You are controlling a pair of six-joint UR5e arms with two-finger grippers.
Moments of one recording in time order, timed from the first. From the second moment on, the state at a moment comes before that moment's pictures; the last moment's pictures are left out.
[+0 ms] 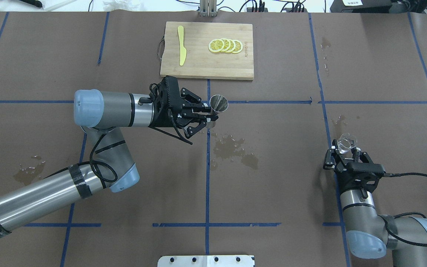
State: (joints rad) left arm -0.58 -2.25 -1.26 -3.08 -1.93 -0.21; right arm 0.13 -1.65 1.73 -1.06 0.41 1.63
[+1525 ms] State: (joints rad) left arm -0.58 -2.24 -1.26 -3.08 -1.91 -0.21; right arm 0.26 -1.43 1.85 -0.80 0.53 0.97
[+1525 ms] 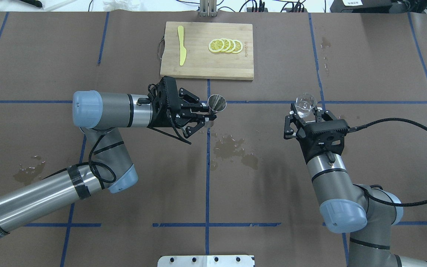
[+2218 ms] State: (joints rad) left arm -0.58 -2.24 -1.26 -3.07 -1.91 -0.17; right arm 0.26 -1.31 1.97 -1.10 0.53 0.79
